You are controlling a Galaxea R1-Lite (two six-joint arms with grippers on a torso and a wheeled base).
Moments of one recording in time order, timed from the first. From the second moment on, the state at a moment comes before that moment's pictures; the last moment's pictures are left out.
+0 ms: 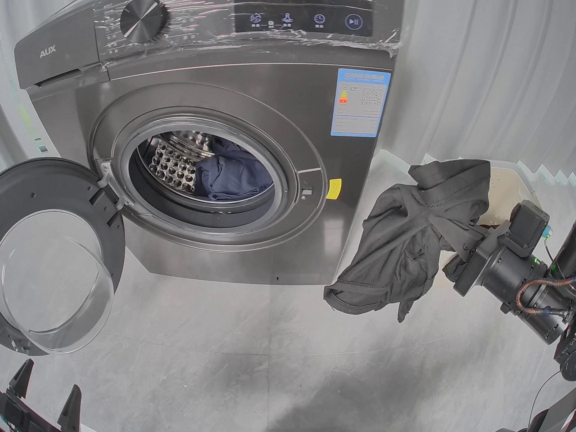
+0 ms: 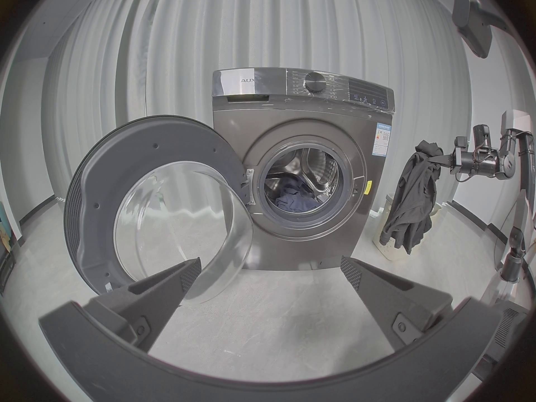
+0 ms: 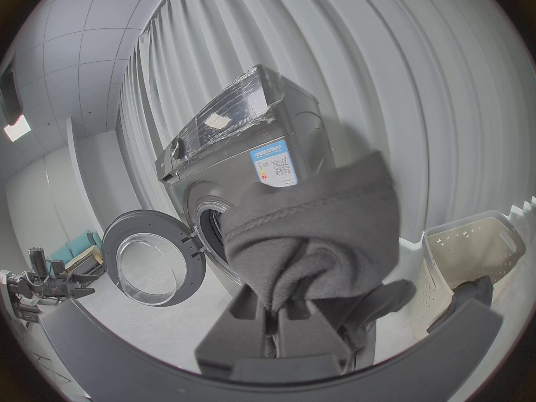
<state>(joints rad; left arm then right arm) -0.01 0.02 -0.02 0.01 -0.02 -0.01 0.67 1.43 -0.38 -1.18 -0.10 0.11</state>
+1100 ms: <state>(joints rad) 0.00 0.02 -0.02 0.01 -0.02 0.00 0.67 1.44 -0.35 -1.18 -0.10 0.11</state>
